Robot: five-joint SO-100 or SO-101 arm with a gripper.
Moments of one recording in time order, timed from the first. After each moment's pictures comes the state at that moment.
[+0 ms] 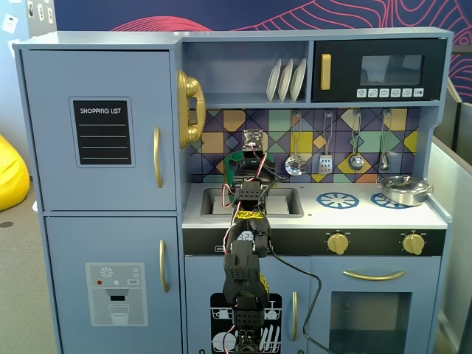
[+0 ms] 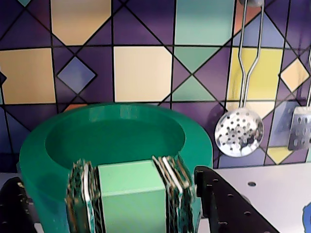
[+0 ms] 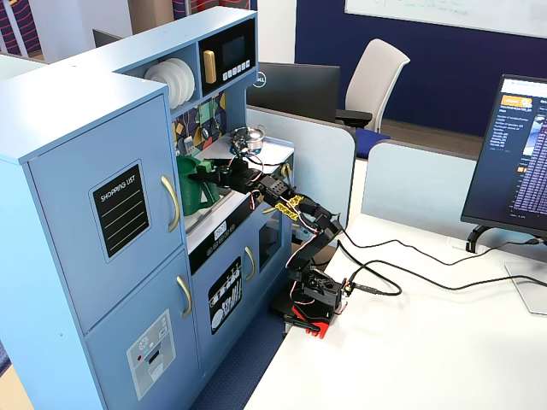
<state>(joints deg) 5.4 123.2 103.2 11.3 -95.3</state>
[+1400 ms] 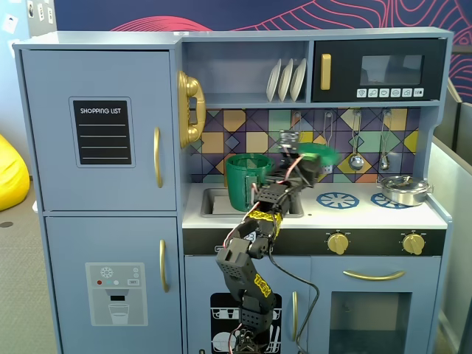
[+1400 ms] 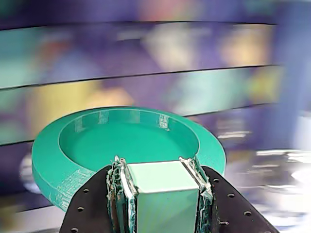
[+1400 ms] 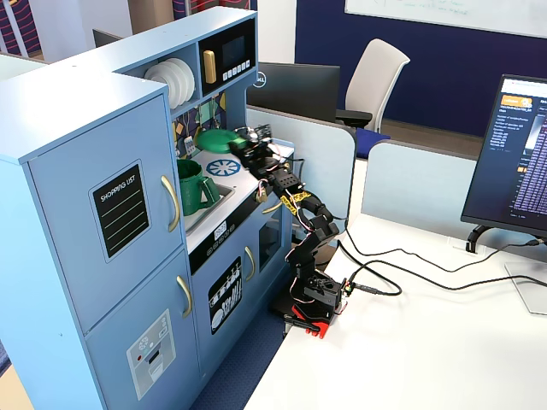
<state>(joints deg) 30.3 122.5 104.8 2.4 -94.4</state>
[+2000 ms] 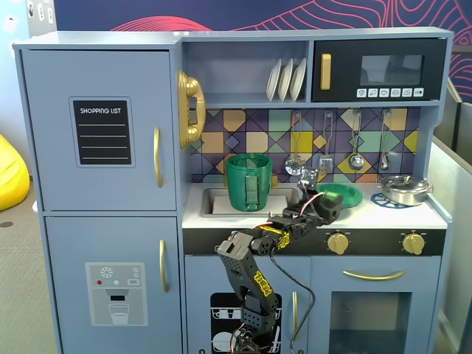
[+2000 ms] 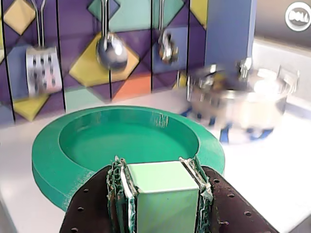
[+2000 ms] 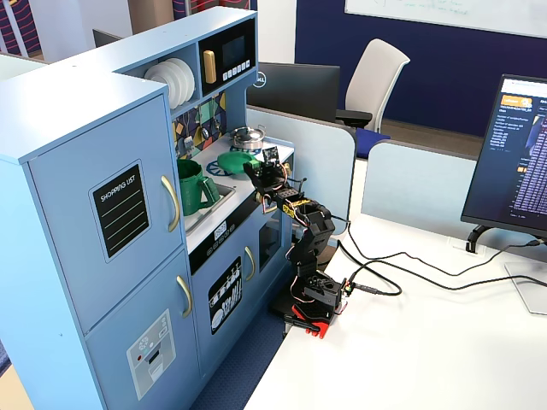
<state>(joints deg) 35.4 117.1 127.6 -20.4 -94.5</state>
